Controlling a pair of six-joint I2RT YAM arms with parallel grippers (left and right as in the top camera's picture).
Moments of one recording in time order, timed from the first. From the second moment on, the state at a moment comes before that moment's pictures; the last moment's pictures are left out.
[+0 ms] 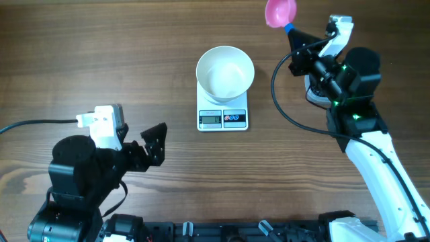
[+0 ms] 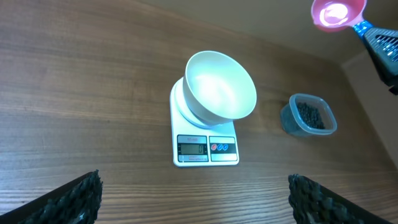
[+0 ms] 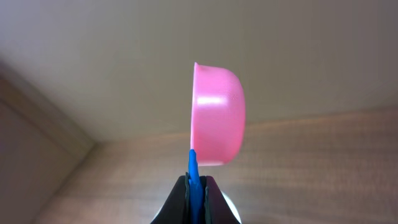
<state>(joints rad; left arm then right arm) -0.16 0.65 0.99 -0.91 0.21 -0.36 0.13 1.28 0.92 0.18 -0.34 0.44</state>
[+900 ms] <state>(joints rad) -0.16 0.74 1.14 -1.24 0.41 0.13 0.13 1.28 0.92 0.15 -0.36 0.33</state>
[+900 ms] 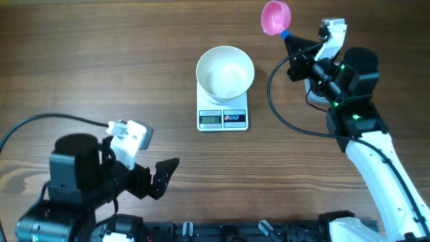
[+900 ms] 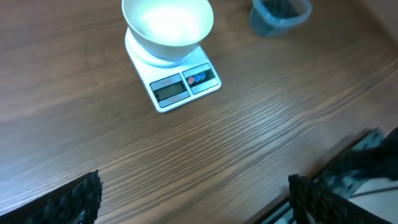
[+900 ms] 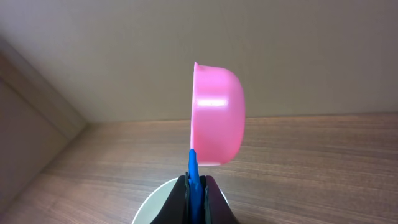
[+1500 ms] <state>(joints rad) -0.16 0.92 1.16 -1.24 0.28 0.32 0.13 1.28 0.92 0.15 -0.36 0.33</state>
